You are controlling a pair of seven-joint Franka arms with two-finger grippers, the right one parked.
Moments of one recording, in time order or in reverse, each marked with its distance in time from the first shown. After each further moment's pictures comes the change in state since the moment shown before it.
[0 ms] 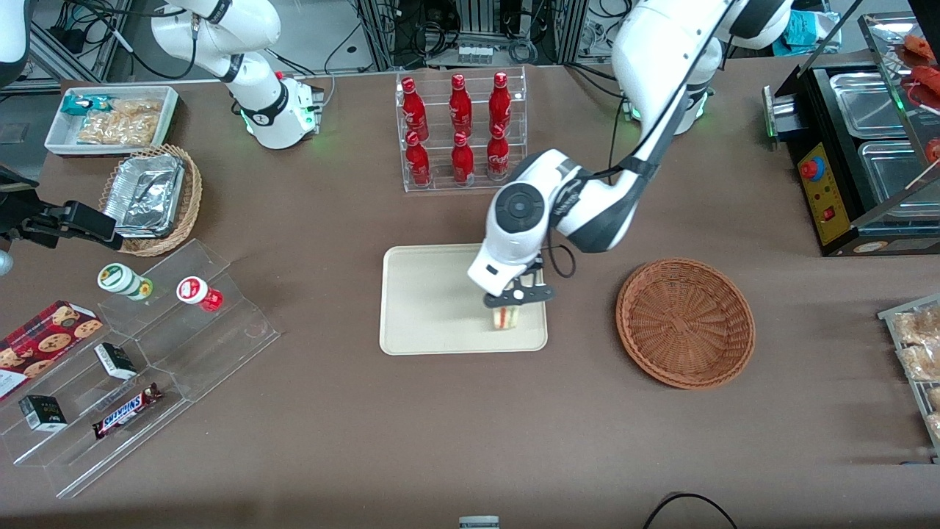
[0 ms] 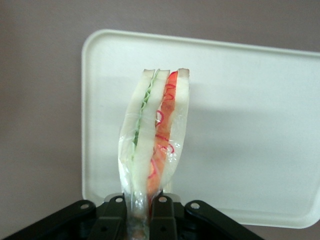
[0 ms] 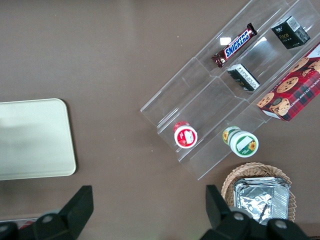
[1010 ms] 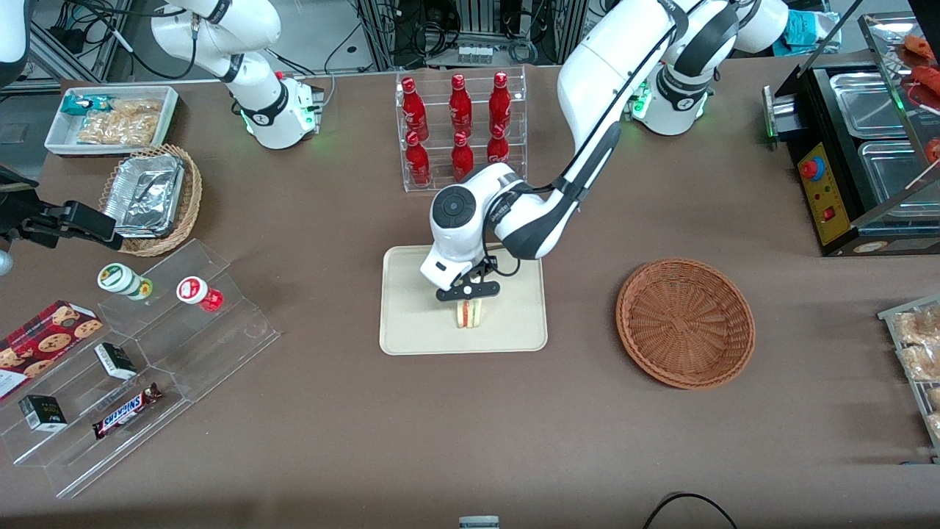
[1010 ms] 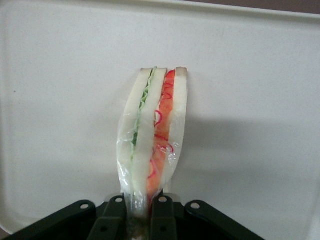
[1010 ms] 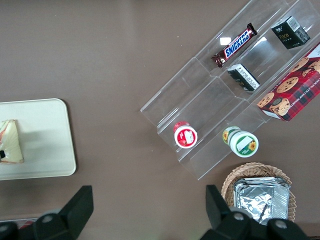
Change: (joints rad) arm -0.117 0.196 0.002 0.154 0.095 0.064 -0.154
